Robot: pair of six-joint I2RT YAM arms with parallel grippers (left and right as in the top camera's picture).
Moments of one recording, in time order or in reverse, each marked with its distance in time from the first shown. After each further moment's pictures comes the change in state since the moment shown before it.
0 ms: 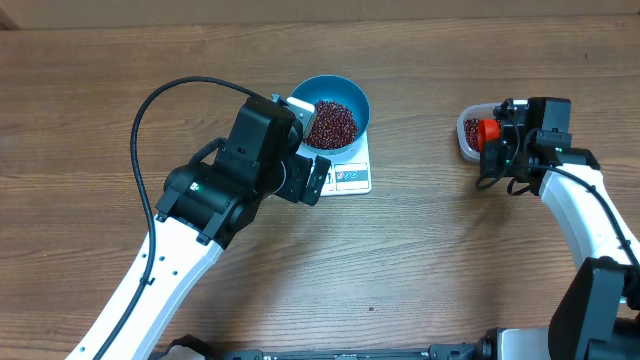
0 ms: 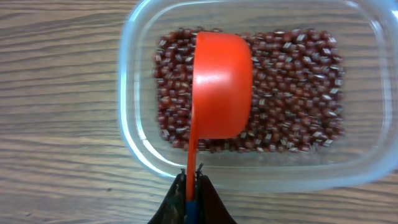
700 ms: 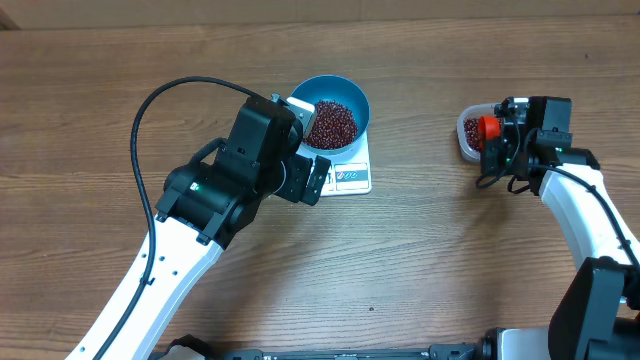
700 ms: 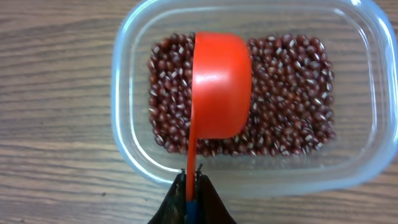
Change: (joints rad) left arm 0.000 0.000 0.000 0.000 0.000 0.000; right arm 0.000 0.000 0.002 0.012 0.027 0.000
